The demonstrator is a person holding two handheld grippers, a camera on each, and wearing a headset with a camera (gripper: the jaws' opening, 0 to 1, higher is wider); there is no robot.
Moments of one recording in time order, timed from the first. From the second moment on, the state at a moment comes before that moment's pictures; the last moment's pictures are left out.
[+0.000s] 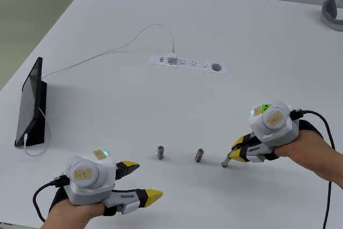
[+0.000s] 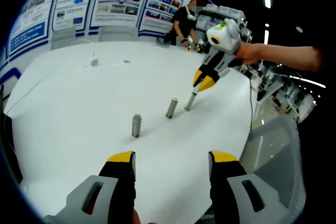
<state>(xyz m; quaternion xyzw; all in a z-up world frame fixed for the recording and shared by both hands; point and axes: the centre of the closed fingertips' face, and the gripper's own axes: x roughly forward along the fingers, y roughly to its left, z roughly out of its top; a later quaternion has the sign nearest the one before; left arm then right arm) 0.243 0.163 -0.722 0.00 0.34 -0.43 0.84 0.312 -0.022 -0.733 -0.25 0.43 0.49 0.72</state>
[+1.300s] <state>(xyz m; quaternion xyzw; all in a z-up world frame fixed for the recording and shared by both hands) 0.239 0.169 -0.725 0.00 0.34 -0.42 0.84 0.308 -0.018 -0.782 -0.27 0.44 0.48 0.71</state>
